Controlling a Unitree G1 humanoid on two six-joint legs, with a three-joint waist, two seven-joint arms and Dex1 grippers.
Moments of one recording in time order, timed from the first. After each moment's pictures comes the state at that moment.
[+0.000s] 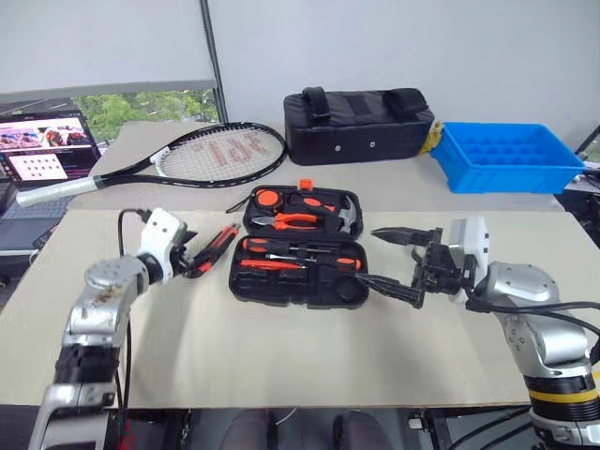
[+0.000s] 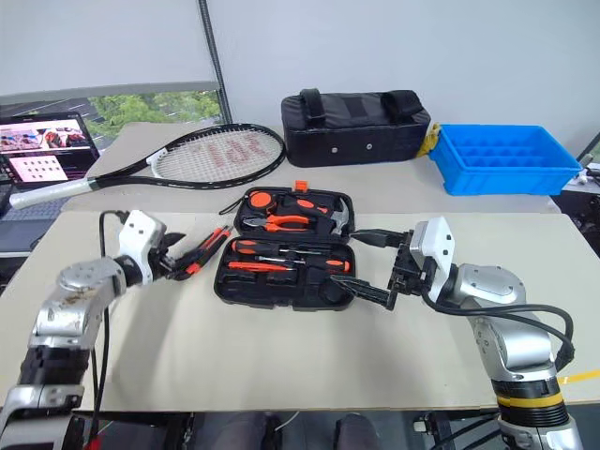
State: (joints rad) left arm -0.33 0.60 0.12 0.08 -0.20 0.50 -0.68; right arm -0.26 -0.64 -0.09 -0.28 0.53 0.27 1.04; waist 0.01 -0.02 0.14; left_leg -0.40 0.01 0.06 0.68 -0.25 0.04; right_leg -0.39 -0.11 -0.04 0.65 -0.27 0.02
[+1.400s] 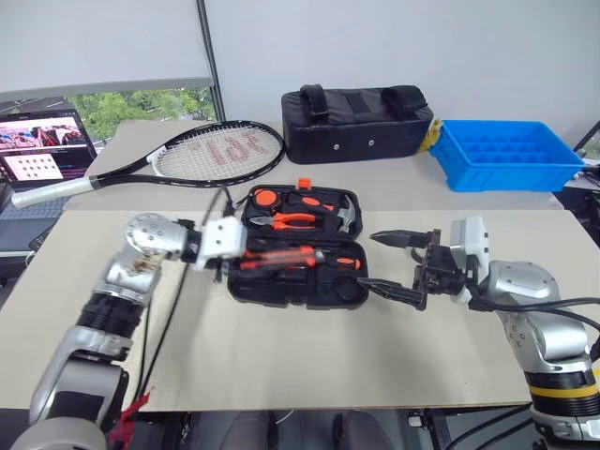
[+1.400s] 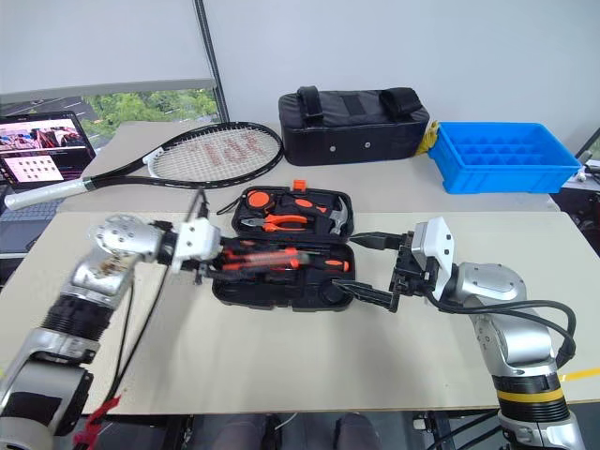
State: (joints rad) left arm -0.68 0.67 -0.27 0.31 -0.11 -0.18 -1.39; right arm -0.27 -0.65 -0.09 -0.25 0.53 0.27 1.10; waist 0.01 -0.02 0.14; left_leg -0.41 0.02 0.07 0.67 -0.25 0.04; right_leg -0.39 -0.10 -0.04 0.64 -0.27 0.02
